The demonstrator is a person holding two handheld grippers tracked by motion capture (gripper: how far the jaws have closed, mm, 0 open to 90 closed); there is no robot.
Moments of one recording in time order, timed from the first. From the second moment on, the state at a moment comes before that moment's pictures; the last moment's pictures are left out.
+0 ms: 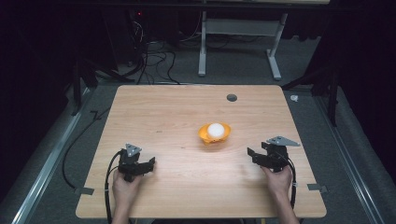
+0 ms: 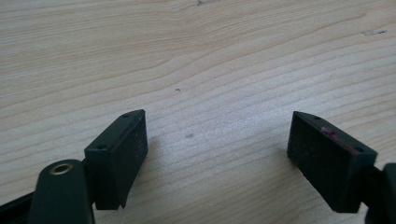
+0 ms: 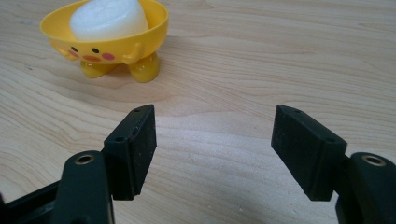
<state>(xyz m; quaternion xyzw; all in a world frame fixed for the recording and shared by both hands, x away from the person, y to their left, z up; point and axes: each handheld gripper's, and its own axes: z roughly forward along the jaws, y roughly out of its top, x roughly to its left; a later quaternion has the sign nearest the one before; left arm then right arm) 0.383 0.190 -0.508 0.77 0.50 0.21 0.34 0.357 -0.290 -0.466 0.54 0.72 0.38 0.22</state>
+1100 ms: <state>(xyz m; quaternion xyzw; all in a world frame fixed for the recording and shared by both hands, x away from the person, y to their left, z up) 0.383 0.190 -0.508 0.77 0.50 0.21 0.34 0.358 -0.268 -0.502 0.53 0.75 0.32 0.23</state>
